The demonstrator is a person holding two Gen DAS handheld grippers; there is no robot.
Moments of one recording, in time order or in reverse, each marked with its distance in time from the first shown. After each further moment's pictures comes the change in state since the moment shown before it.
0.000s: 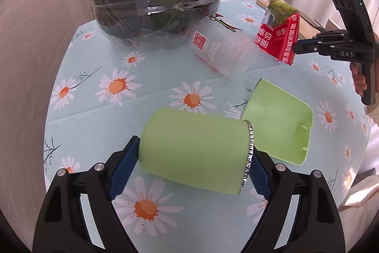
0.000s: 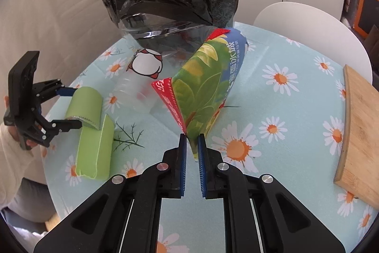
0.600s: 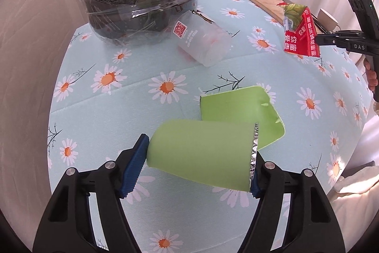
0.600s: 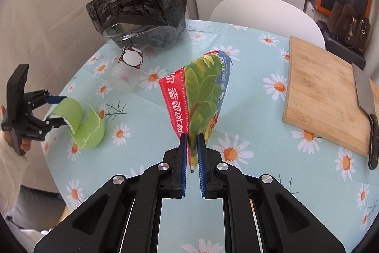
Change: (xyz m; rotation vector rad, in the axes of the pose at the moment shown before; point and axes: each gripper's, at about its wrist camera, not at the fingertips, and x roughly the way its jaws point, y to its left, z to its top) left arm -0.024 -0.040 -0.010 0.037 0.042 0.015; right arm -0.069 -0.039 -0.053 0.132 -0.020 -0.107
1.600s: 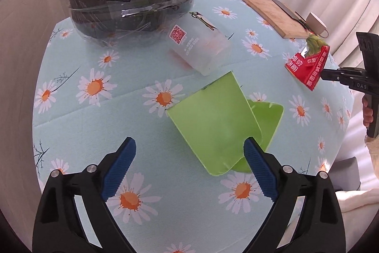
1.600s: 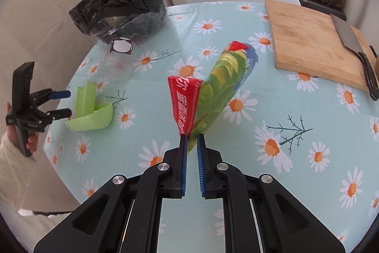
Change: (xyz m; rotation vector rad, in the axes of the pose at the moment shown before) left arm 0.019 0.030 0.029 0.002 0.064 -0.180; right arm -0.005 0.014 -0.039 0.224 0.053 -0.046
